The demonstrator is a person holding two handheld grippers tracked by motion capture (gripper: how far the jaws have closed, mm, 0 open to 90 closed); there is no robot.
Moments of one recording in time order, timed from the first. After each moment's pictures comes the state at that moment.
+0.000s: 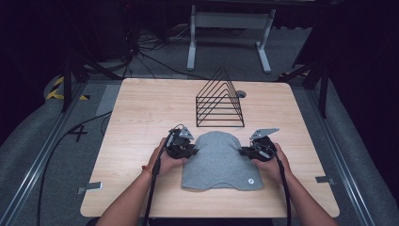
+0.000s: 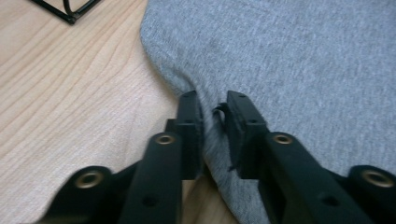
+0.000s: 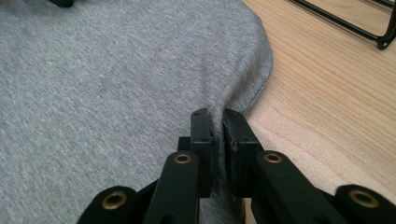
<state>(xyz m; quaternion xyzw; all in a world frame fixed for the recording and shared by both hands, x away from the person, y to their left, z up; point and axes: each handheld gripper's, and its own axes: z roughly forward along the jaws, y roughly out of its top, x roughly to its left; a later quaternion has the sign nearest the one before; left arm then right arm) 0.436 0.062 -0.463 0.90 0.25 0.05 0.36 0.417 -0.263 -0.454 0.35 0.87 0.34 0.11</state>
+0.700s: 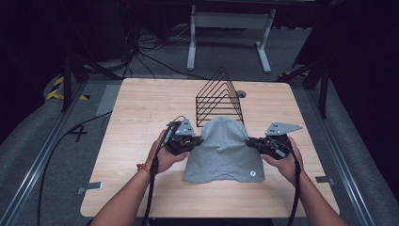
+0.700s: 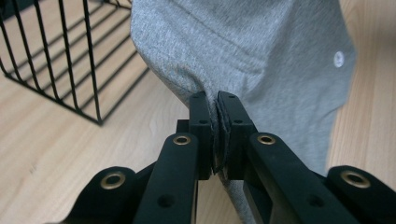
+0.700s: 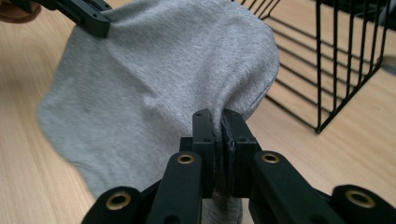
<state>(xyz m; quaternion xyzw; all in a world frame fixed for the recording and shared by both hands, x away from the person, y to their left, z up) 0.412 0.060 -0.390 0.87 0.19 0.12 0.44 0.385 -0.273 -0.380 0.31 0.84 0.43 0.16</state>
